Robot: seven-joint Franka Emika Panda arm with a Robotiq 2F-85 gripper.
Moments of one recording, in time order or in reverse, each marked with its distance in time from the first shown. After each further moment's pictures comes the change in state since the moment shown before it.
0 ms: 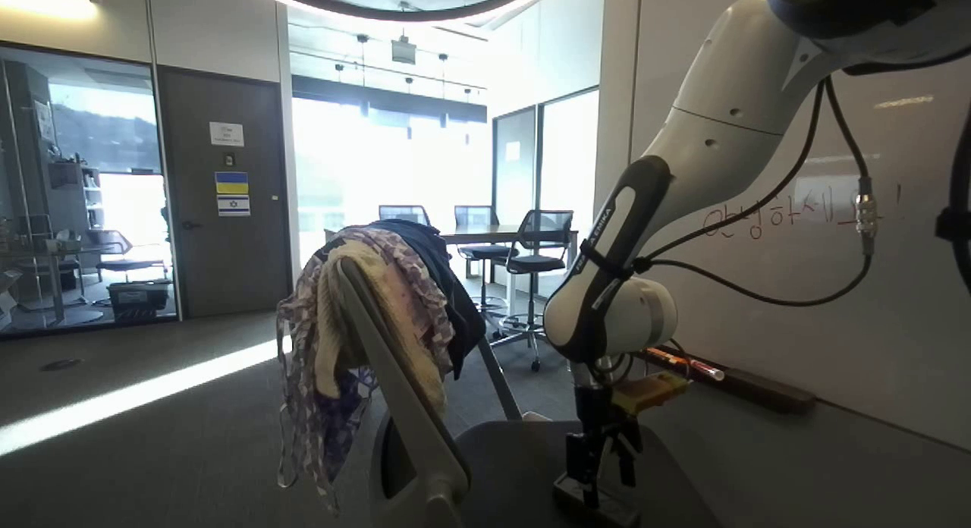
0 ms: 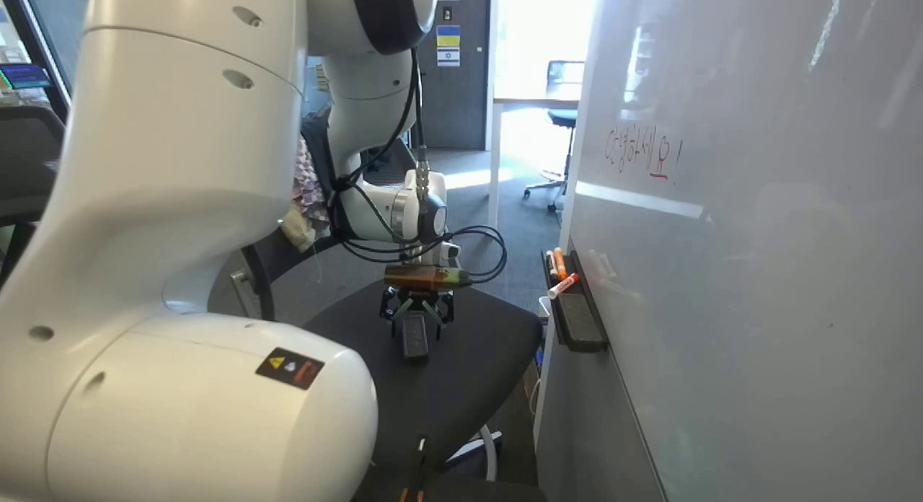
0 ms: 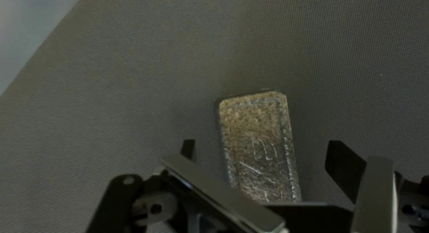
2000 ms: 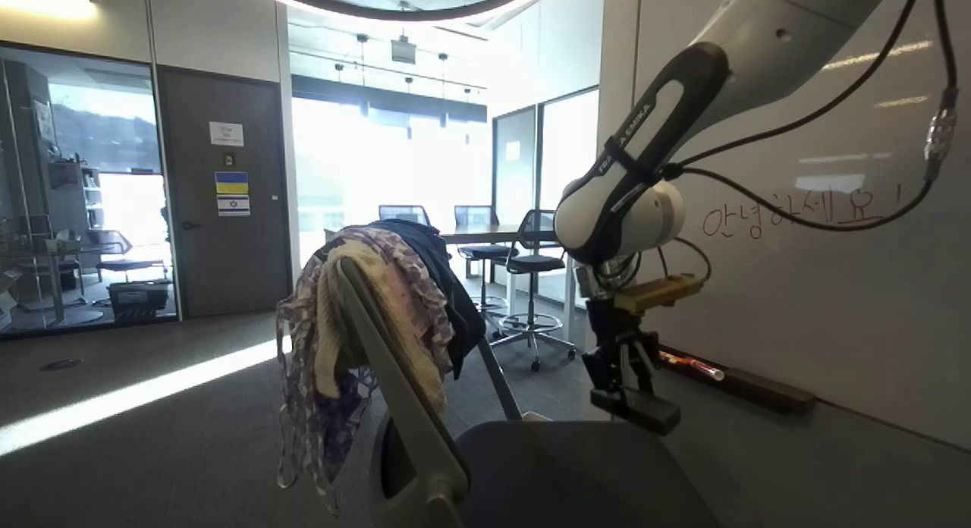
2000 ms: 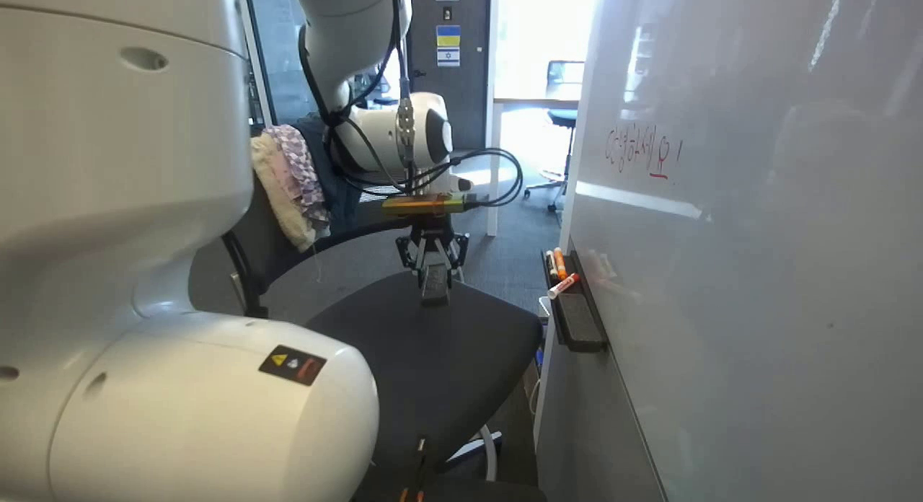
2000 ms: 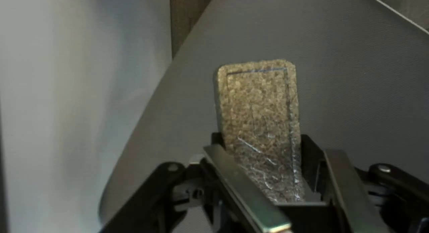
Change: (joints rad) arm 0.025 -0.286 -0.050 0.022 -0.179 -0.319 0.255
